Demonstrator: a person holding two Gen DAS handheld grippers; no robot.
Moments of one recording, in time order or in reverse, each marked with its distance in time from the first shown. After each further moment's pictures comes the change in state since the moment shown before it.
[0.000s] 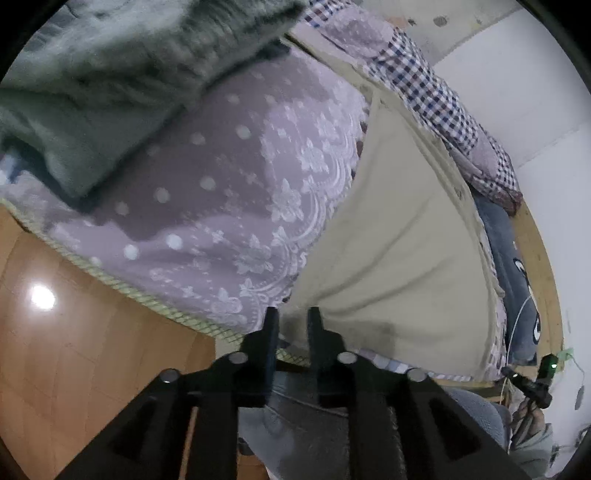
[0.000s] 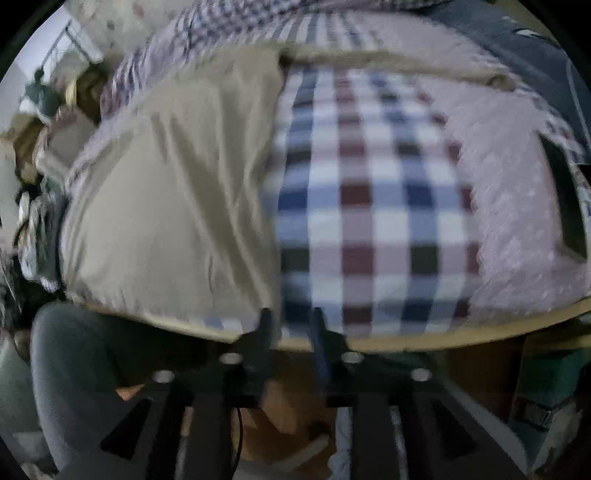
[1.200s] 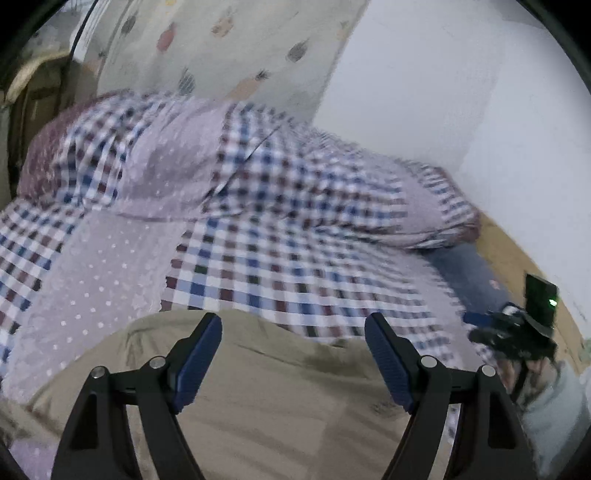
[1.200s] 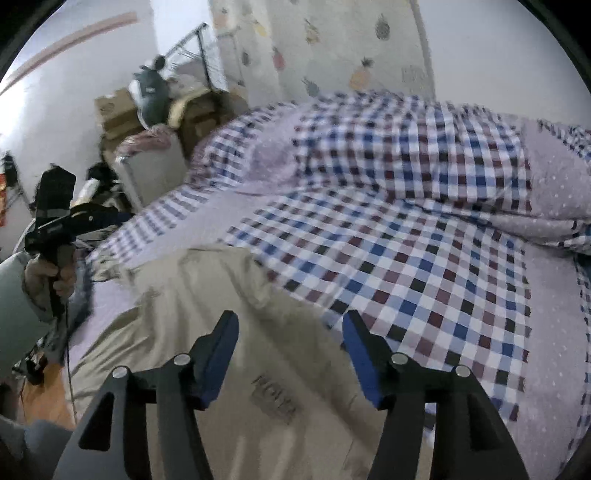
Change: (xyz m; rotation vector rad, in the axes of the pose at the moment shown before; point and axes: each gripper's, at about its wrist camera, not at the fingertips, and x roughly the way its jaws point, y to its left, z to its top) left arm 0.192 -0.291 0.418 0.466 -0.240 -0.092; right arm 0.103 0.149 0.463 -0.531 -0.270 0.230
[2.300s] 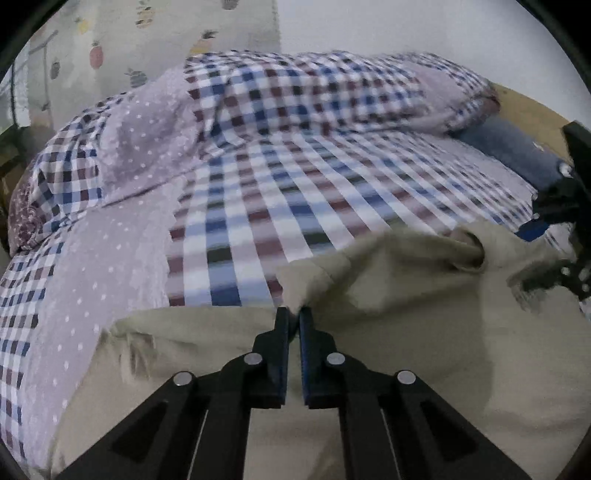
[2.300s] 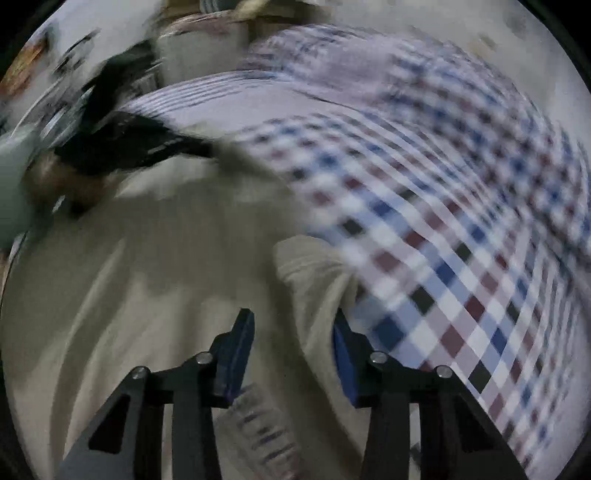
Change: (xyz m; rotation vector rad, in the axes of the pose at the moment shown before) left arm 0.074 0.022 -0.109 0.413 0.149 0.152; right arm 0.163 0.069 -0.048 -0.472 0.260 0.062
